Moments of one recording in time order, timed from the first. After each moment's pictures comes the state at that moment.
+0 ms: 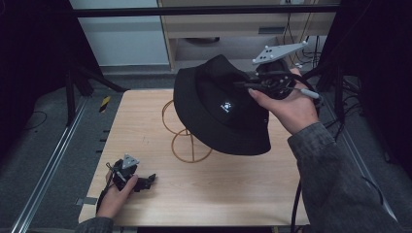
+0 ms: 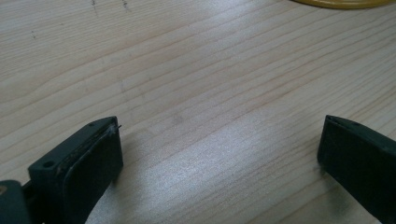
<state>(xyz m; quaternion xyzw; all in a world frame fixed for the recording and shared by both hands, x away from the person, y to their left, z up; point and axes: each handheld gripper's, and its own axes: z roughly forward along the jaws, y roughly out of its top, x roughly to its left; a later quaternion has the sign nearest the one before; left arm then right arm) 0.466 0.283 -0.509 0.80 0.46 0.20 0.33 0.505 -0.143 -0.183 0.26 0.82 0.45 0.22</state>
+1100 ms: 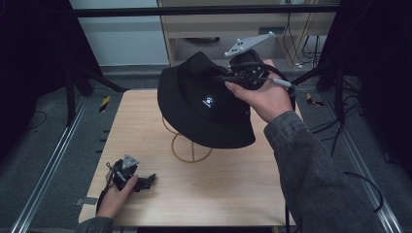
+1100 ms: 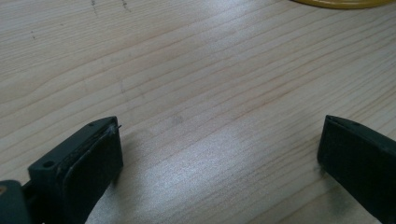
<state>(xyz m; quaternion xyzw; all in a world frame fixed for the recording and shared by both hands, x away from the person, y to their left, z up) 0.466 0.283 -0.508 0.80 0.46 0.20 0.32 0.531 -0.096 -0.179 0.24 0.83 0.45 0.22</state>
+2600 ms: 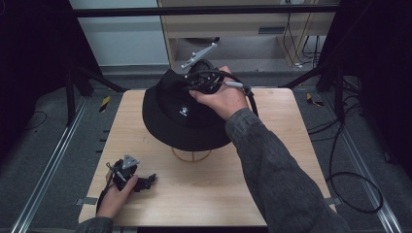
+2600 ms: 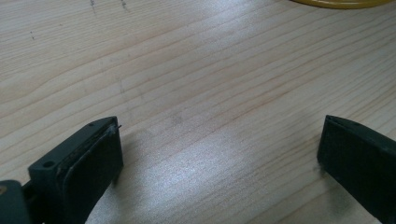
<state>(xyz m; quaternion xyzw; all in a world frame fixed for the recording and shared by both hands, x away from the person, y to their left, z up) 0.466 0.283 -0.508 0.80 0.46 0.20 0.32 0.569 -0.016 -0.222 0.22 0.87 0.40 0.18</state>
